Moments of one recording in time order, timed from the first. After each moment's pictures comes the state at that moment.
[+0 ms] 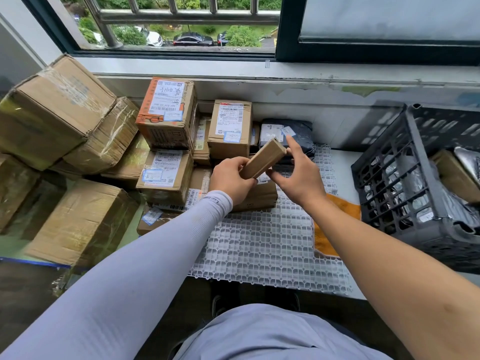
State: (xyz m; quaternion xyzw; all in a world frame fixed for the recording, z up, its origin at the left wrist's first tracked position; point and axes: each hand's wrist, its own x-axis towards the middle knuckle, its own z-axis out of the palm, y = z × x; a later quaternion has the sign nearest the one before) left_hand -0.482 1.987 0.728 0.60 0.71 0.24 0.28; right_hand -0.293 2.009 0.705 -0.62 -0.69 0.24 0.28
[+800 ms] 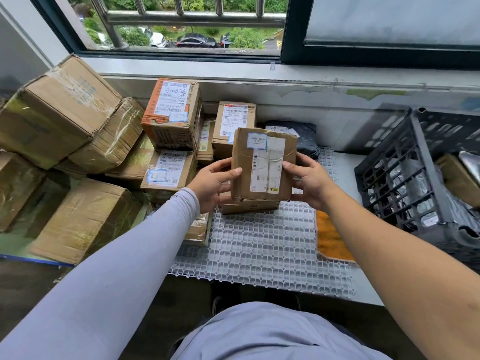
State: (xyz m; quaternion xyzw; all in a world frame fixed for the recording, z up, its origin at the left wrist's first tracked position) left_hand -0.535 1.986 0.724 0.26 0.56 0.38 0.69; right_hand -0.280 2.020 0.712 -0.56 -0.35 0.67 0.35
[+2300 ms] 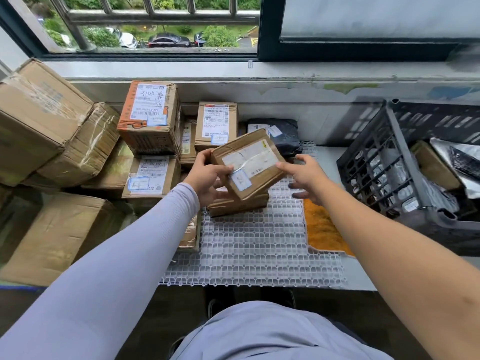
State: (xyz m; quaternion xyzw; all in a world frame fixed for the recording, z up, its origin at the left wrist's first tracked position) left_hand -0.516 2.009 0.728 0.23 0.56 0.40 0.69; right_hand -0.269 2.017 0.723 -0.70 -0.37 0.55 0.27
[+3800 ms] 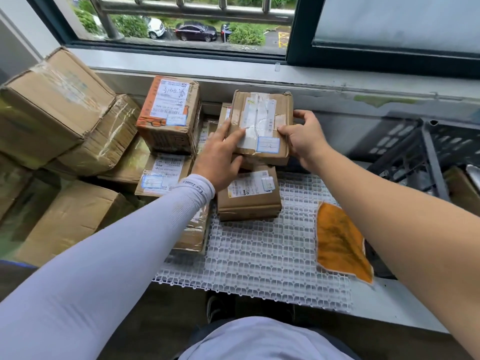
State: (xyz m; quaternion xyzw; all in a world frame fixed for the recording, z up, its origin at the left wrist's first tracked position) left_hand -0.531 2.040 0.751 0.72 0.65 0.19 0.14; right_hand -0.330 2.115 0.768 -0.61 -0.42 0.55 0.40
